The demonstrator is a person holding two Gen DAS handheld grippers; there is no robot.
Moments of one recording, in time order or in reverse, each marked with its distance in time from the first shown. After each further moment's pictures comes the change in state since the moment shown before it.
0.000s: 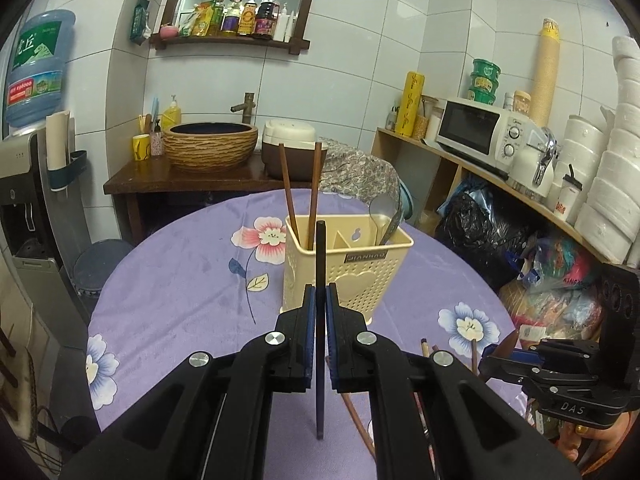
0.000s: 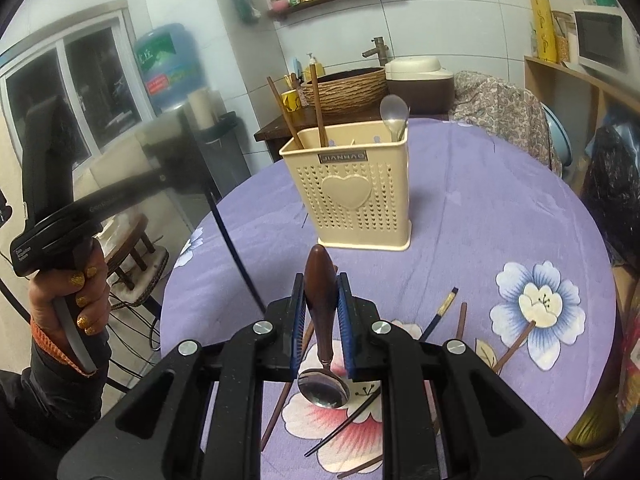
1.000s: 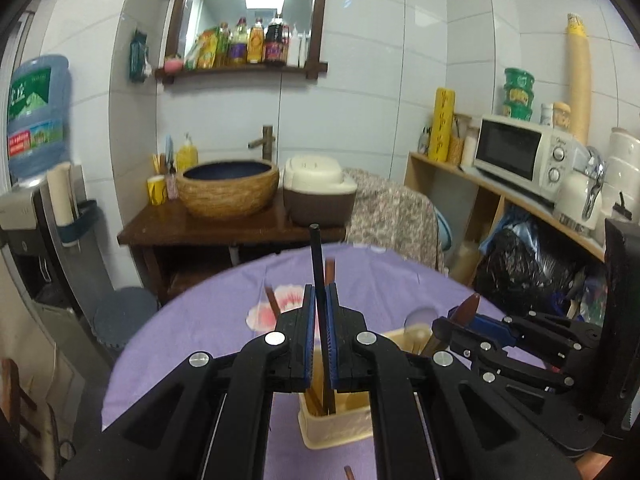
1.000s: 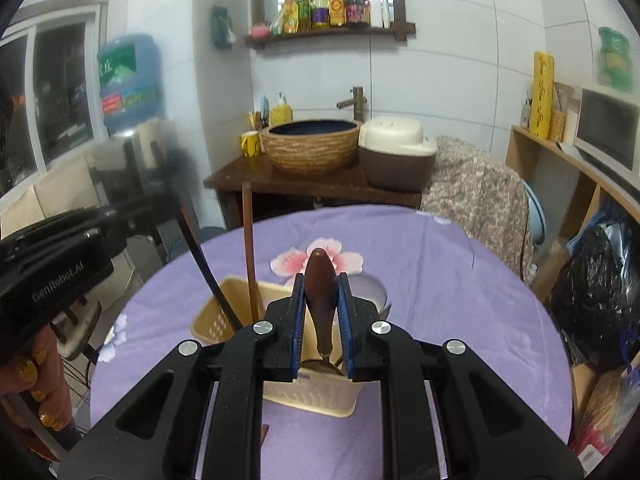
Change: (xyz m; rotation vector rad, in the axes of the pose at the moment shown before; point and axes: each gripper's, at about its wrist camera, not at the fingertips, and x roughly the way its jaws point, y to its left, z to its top) left arm 0.079 -0.014 0.088 0.048 -0.049 0.151; right arm 0.087 -0.010 0.142 -0.108 -0.110 -0.194
